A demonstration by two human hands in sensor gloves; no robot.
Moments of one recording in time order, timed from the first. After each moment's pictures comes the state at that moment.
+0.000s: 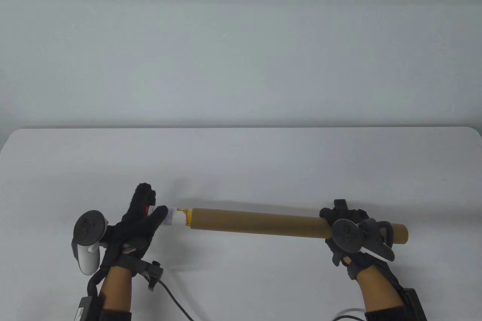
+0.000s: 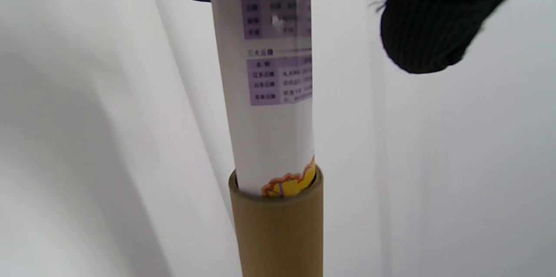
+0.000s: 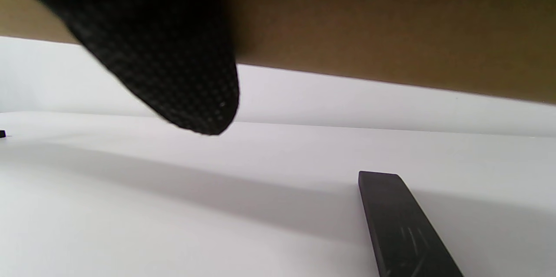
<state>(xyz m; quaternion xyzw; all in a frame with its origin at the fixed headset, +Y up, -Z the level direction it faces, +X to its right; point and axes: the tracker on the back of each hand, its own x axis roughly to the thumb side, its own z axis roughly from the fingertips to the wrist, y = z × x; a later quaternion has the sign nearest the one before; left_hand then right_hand) -0.287 -0.693 -0.335 -0.01 -0.05 0.61 0.79 0.231 -0.695 -0.345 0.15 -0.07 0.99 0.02</state>
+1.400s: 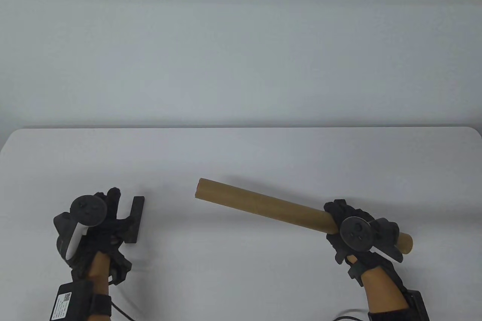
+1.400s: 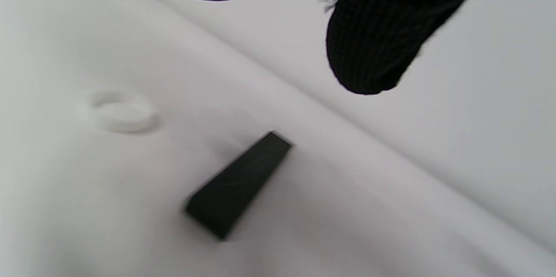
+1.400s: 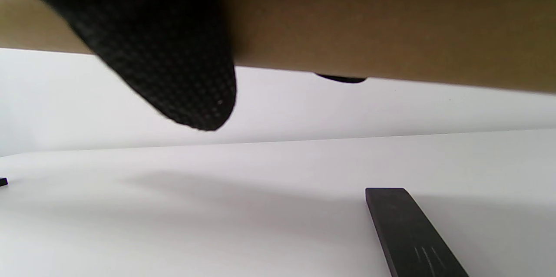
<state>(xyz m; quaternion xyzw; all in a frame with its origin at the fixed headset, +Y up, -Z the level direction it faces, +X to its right) -0.362 -0.696 -0.351 -0.07 0.20 0.23 0.95 0.242 -0.682 -0.341 0.13 -0.09 0.98 0.08</state>
